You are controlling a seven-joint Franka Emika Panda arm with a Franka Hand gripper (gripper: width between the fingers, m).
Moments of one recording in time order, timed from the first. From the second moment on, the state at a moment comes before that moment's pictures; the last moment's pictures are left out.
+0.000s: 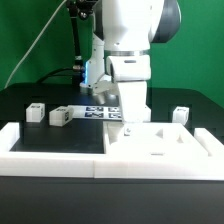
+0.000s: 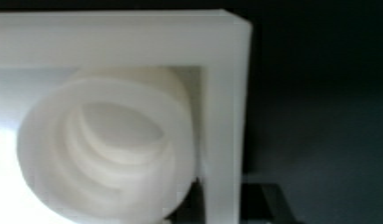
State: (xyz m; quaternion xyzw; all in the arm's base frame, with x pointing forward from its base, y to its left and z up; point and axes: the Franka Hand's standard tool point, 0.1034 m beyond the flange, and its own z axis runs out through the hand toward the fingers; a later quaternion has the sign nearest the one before) arm 0.479 0.020 0.007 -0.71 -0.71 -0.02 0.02
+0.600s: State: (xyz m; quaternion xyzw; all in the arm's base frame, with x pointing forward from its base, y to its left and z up) arm 0.485 0.040 0.007 -0.72 -0.70 -0.03 0.02
